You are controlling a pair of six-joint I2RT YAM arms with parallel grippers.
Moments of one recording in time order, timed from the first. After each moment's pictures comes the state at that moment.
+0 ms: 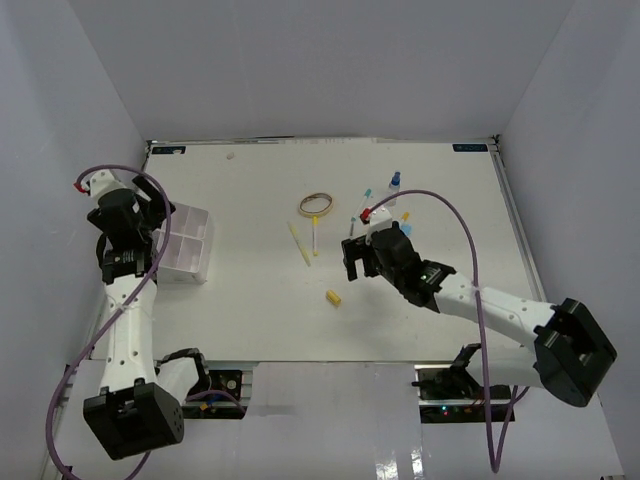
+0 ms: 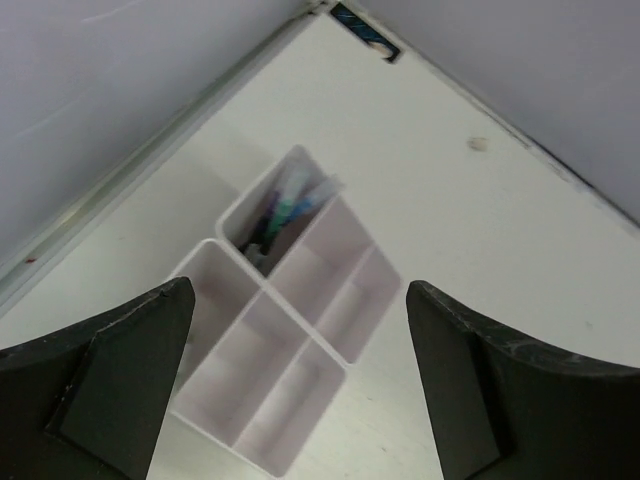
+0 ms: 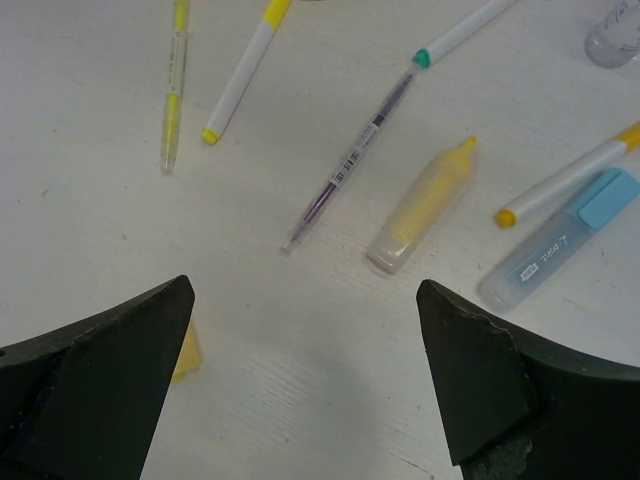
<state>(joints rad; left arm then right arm) 0.25 0.98 0.89 -0.27 -0.27 -0.38 0.84 1.16 0.62 0.05 0.26 0.20</state>
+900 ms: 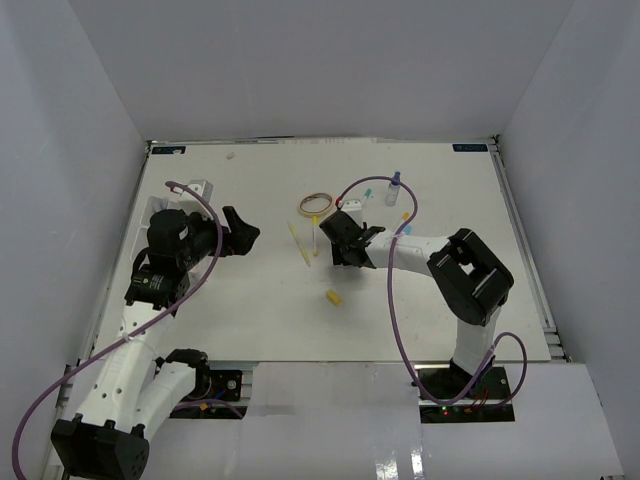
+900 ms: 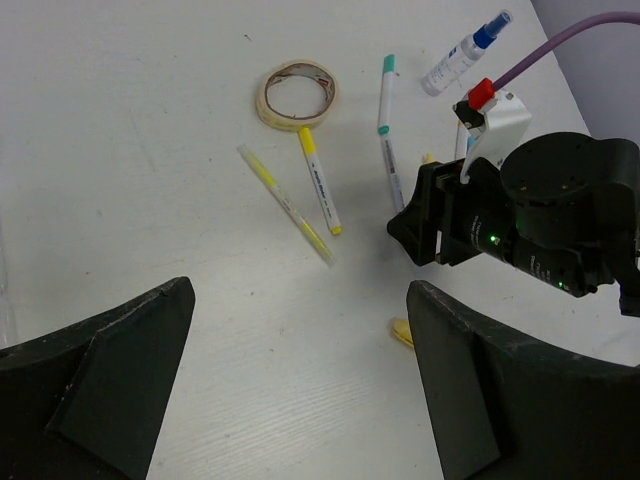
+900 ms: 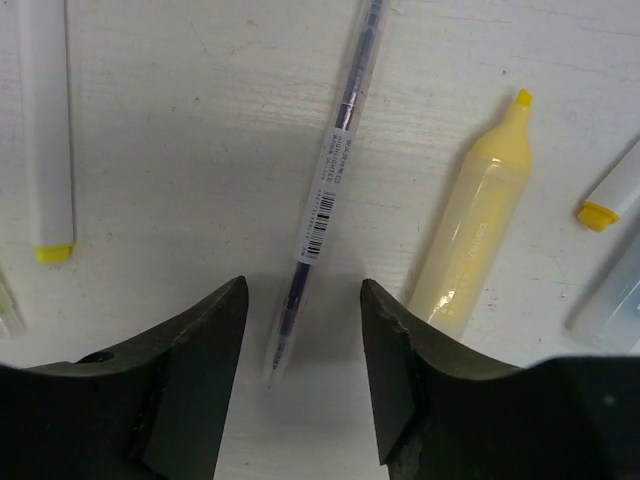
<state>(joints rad) -0.18 0.81 0.79 -0.32 0.29 -0.31 0.82 1.86 1.13 -0.28 0.45 0.52</state>
